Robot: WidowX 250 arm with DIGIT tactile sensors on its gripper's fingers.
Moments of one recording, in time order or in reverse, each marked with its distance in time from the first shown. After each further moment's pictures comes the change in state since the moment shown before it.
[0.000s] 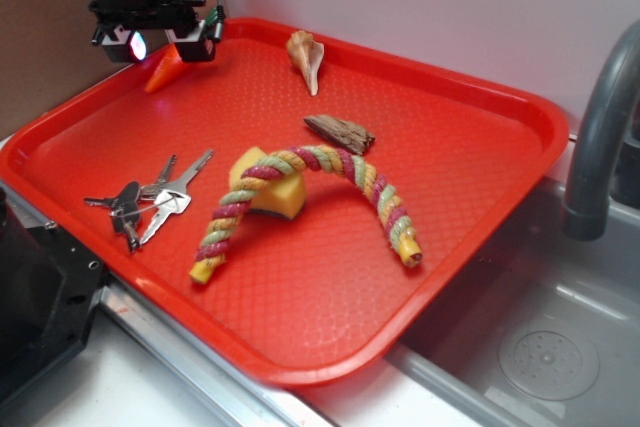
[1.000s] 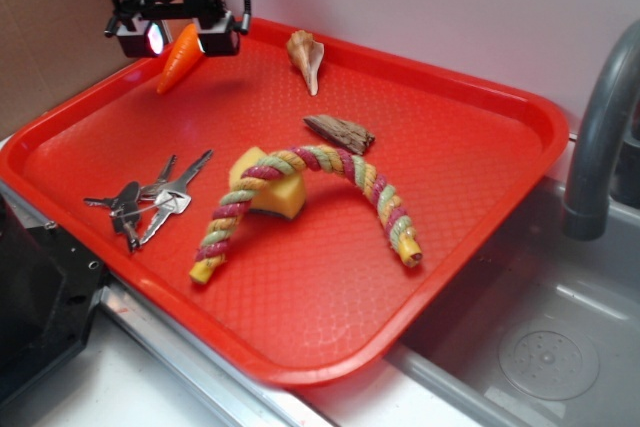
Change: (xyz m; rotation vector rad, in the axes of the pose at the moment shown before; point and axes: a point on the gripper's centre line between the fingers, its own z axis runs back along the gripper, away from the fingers) arm -0.029 -0.019 0.039 0.050 -0.008 0.062
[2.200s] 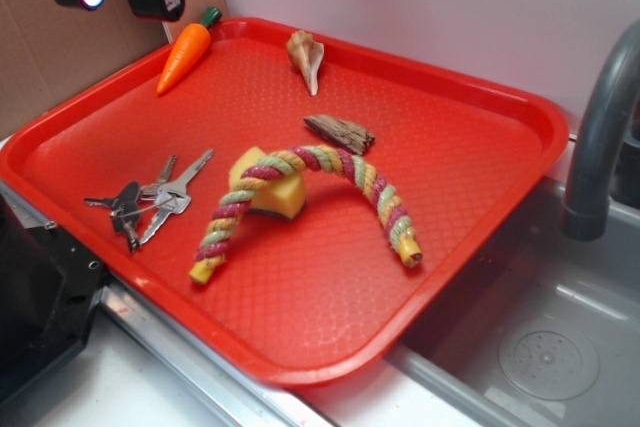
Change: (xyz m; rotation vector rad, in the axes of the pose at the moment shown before) arm -0.069 -0.007 0.097 -0.051 0.138 -0.334
